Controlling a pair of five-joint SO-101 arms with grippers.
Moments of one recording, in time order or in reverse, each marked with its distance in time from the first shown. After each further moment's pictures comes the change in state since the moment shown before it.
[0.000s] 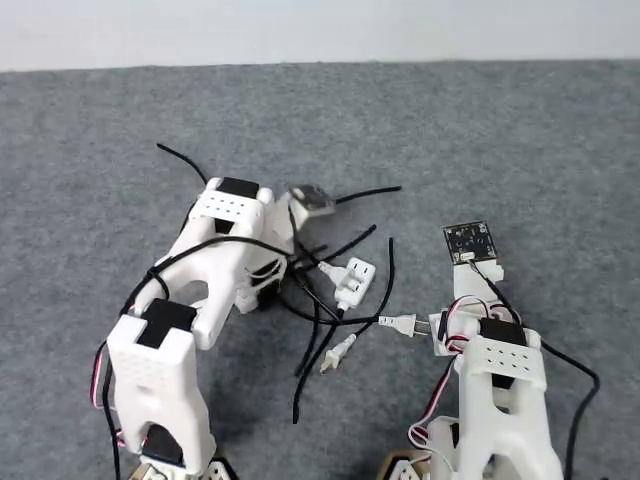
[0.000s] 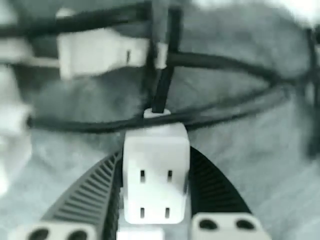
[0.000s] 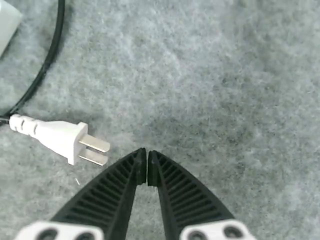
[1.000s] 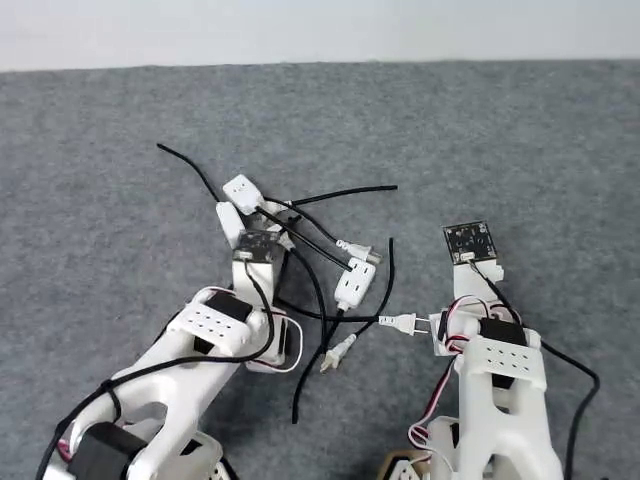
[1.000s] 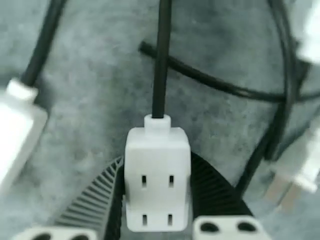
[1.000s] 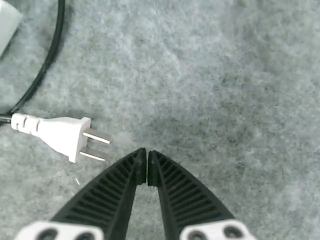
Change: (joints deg) left arm 10.6 -44.1 57.7 -28.6 57.6; right arm 0.0 0.0 0.0 0.0 0.0
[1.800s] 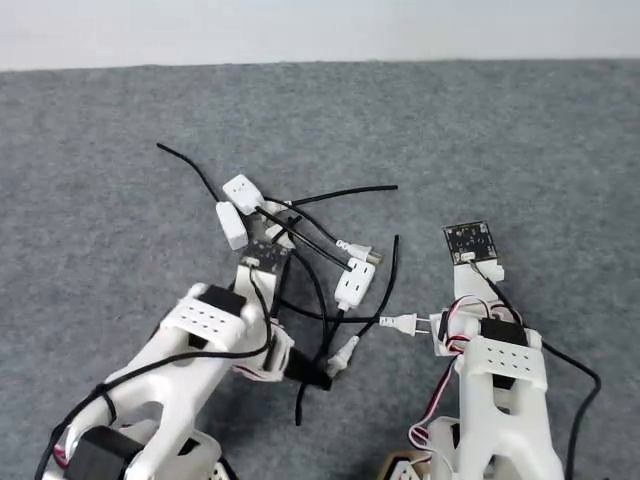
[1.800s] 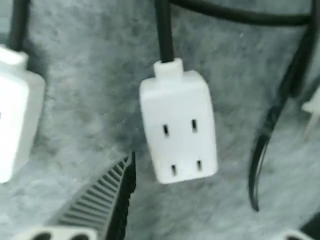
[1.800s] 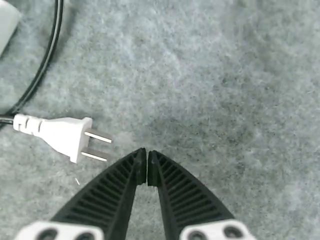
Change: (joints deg) left arm -2.0 -1.1 -2.2 13.1 -13.5; right arm 0.0 0.0 0.0 0.0 0.0
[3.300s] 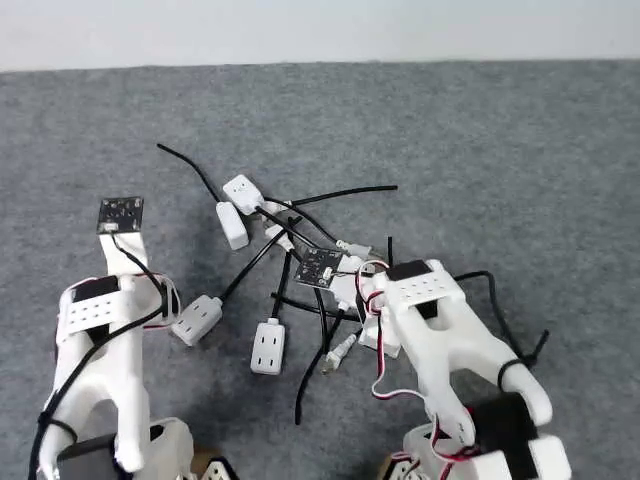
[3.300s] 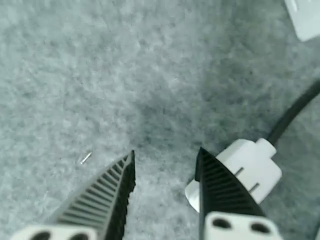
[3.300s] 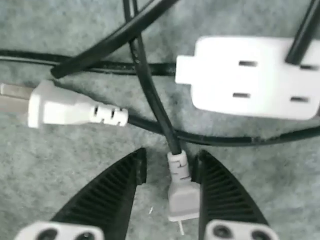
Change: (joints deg) left arm -39.4 -1.5 -2.3 -16.0 -17.3; right arm -28.0 30.4 -22.6 10.1 32.2
